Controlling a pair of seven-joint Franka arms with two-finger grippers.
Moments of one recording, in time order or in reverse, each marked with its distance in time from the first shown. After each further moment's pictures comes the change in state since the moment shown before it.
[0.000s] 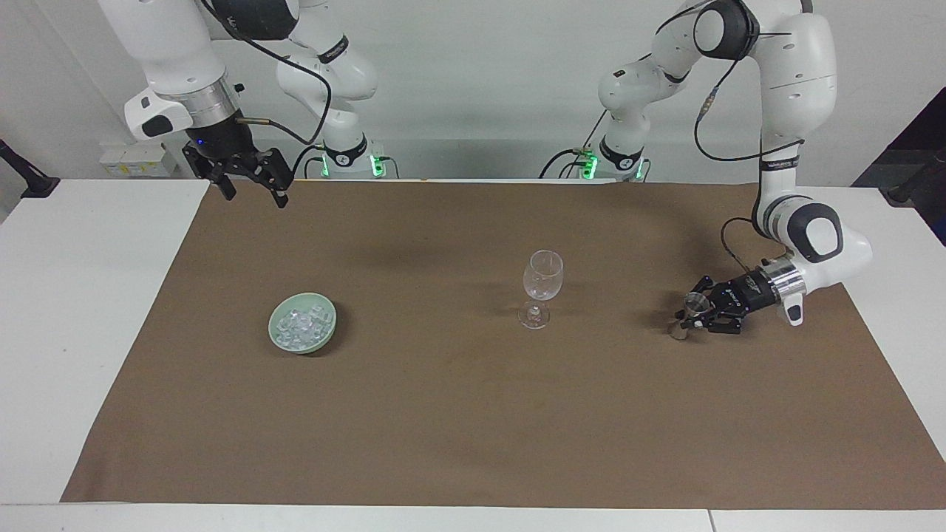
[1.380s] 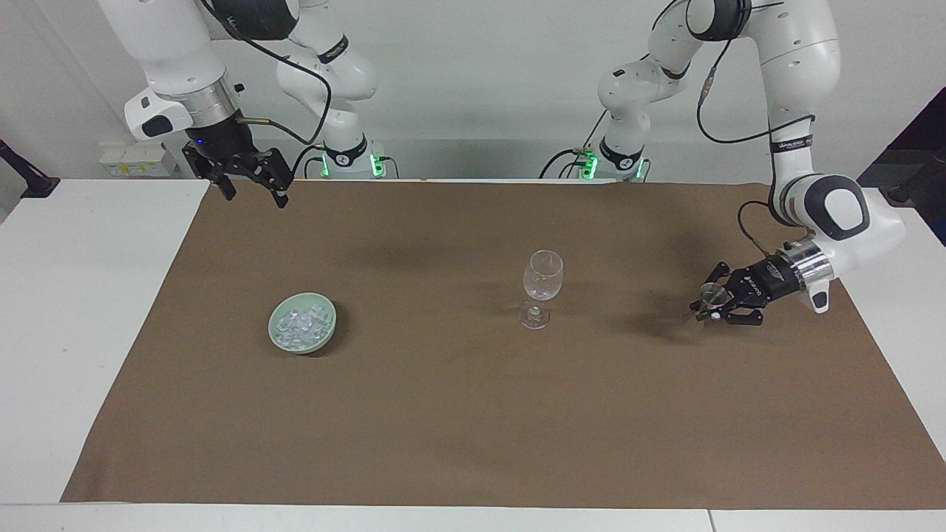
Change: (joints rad) left arm -0.073 -0.218 0.000 0.054 0.050 -0.024 -0.429; right arm 0.000 0.000 0.000 0.000 0.000 0.000 0.000
